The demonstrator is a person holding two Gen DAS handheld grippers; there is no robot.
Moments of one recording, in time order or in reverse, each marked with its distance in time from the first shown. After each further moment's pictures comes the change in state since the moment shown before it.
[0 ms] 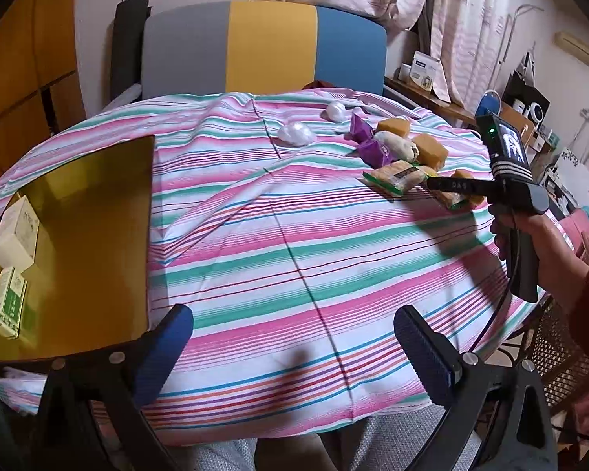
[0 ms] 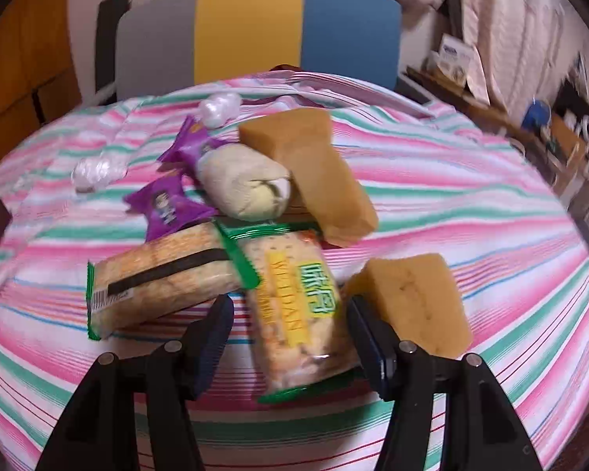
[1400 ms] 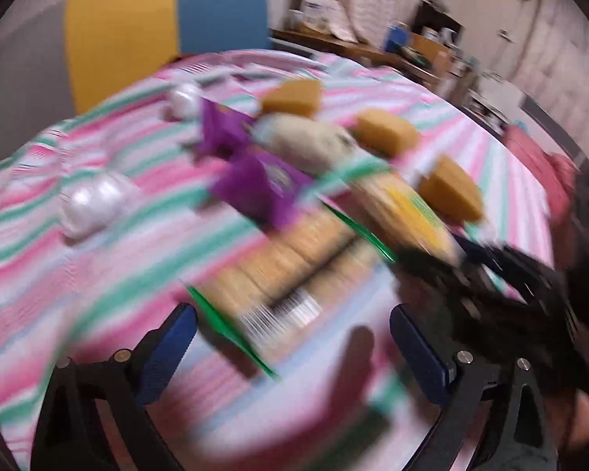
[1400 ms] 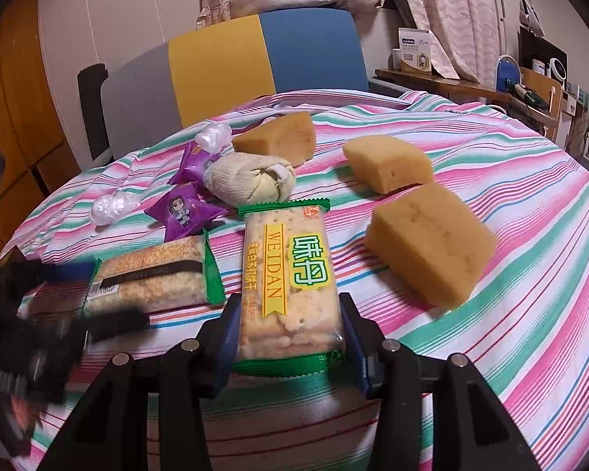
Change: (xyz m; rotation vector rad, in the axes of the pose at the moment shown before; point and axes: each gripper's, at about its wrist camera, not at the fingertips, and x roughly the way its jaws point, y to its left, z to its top) left arm 0.184 -0.096 0.119 0.330 0.156 -0.306; right arm -0.007 0.008 -0.039 0.175 -0.163 0.040
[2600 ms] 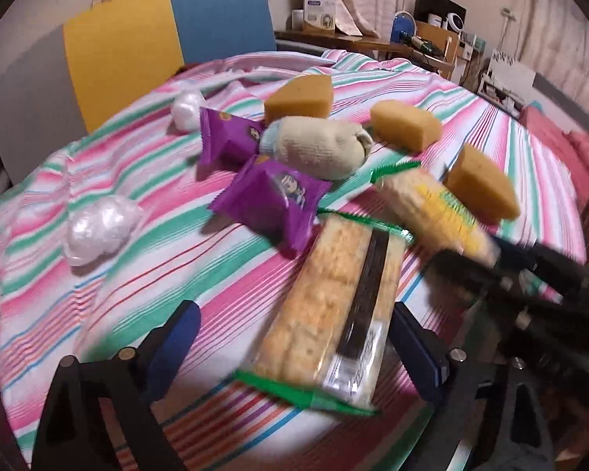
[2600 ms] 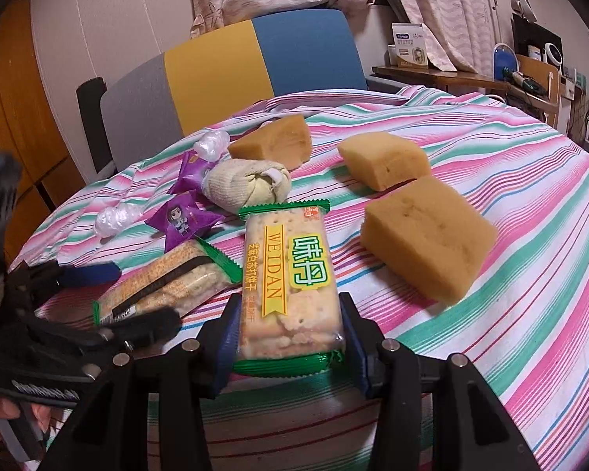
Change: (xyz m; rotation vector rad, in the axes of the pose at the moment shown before) left arm 0.019 -0.002 0.017 0.057 -0.023 0.161; right arm -0.001 -0.007 -0.002 0.050 -0.014 0.036
